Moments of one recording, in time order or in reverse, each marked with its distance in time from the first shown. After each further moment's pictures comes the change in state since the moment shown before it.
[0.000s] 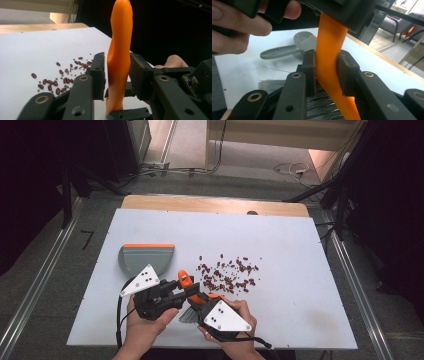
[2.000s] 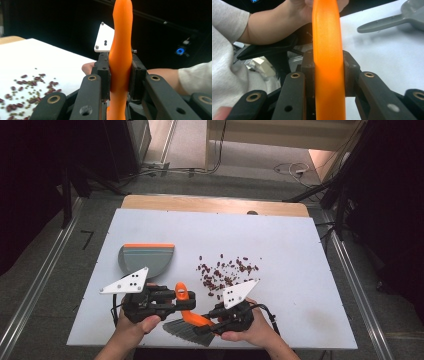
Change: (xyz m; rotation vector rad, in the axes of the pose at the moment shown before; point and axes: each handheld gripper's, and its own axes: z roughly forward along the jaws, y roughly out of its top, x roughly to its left) left arm 0.023 0.003 -0.017 -0.028 -0.514 0.114; right arm -0.061 -0.025 0.014 0.152 0.942 0.227
